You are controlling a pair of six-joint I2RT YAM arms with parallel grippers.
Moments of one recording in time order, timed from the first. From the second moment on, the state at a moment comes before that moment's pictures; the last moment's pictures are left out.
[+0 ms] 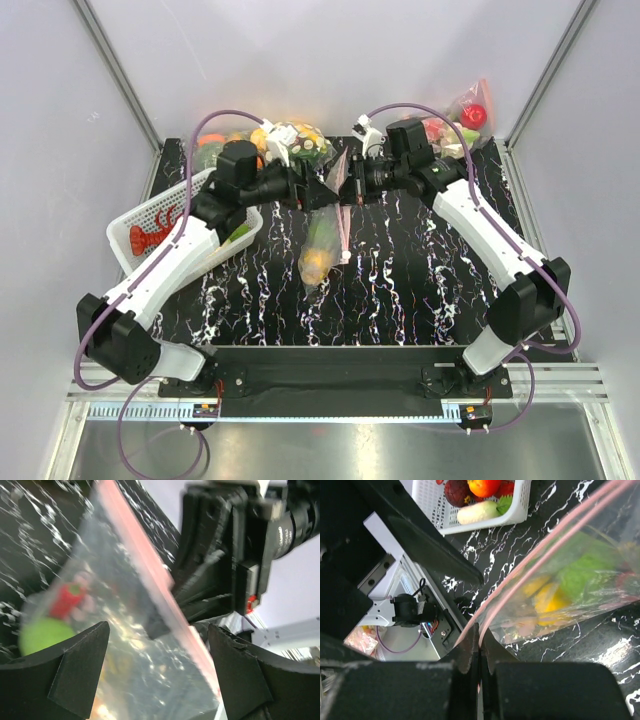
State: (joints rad) left arm -0.46 1.38 1.29 -0.19 0.60 -0.48; right arm 0.49 1.63 1.63 -0.61 -0.68 0.37
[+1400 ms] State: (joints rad) left arm -0.68 1.37 1.43 -0.53 0.27 -0.41; right arm 0.52 1.63 1.66 -0.74 -0.50 0.39
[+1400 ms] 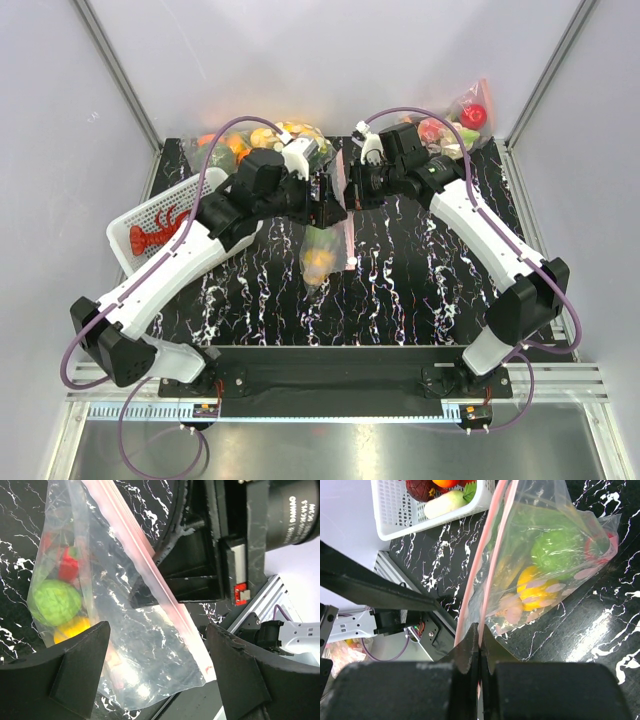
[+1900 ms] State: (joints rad) left arm -0.75 1.45 1.45 -0.55 0.21 -0.41; right arm 0.52 1.64 1.66 -0.75 -0.50 0.39
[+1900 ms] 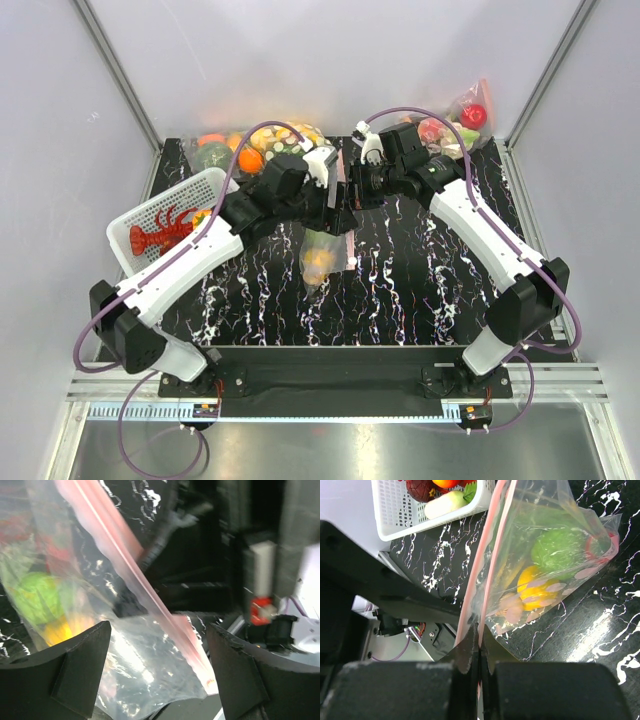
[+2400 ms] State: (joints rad) left arm -0.75 1.47 1.47 -0.57 0.18 -0.40; right arm 0.52 1.64 1.65 -0.75 -0.46 0.39
